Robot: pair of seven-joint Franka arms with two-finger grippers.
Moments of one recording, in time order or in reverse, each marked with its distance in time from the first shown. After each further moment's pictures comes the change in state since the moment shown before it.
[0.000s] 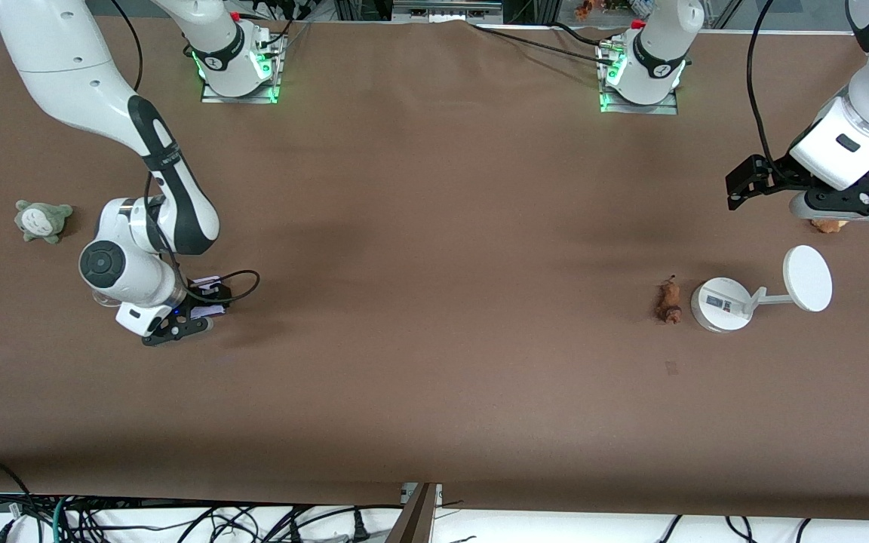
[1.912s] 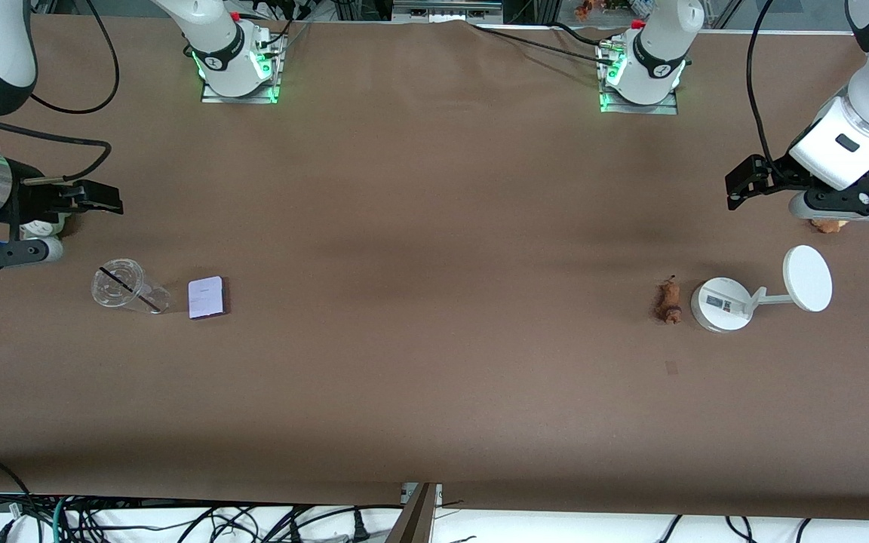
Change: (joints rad) left arm 0.000 0.000 0.000 0.000 0.000 0.000 0.000; right arm 0.000 -0.314 0.011 0.634 0.000 -1.161 0.159
